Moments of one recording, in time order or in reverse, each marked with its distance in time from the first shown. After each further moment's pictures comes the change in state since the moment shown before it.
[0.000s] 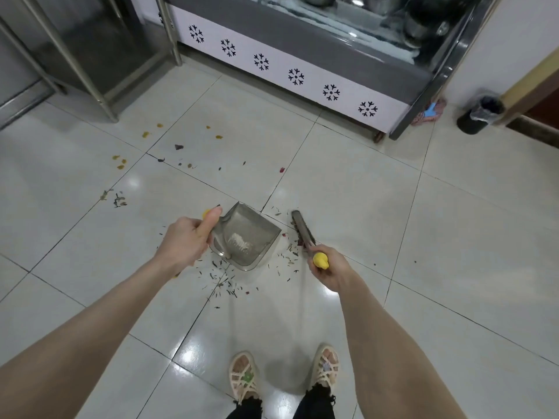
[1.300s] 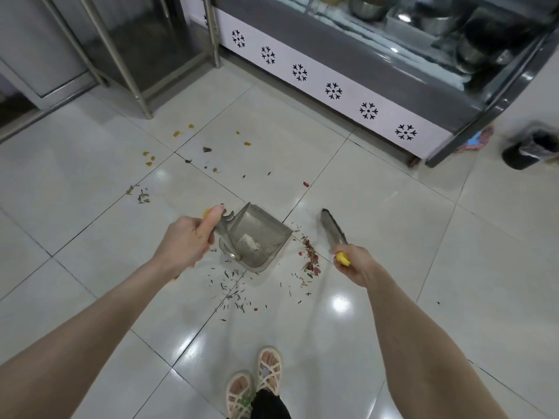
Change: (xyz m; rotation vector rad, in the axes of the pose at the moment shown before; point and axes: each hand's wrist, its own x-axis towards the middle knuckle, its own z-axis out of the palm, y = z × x) left_hand 0.056 0.016 -0.040 -0.053 0.088 -0.049; right_hand 0.052 -0.092 0.057 -0.357 -0.002 -0.116
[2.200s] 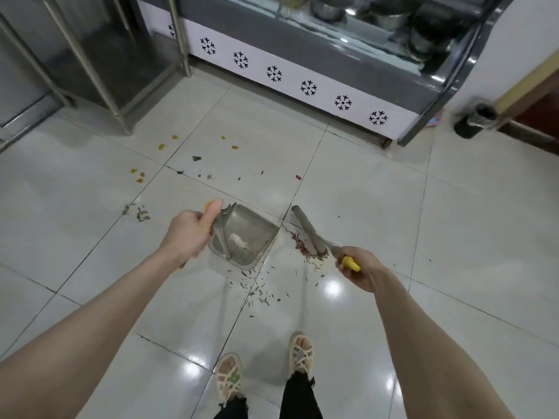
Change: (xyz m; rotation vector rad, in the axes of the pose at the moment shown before) left_hand 0.020 -0.072 -0.142 0.027 -0.109 0.098; right_hand -0.110 0.084 0.121 0.102 0.073 0.003
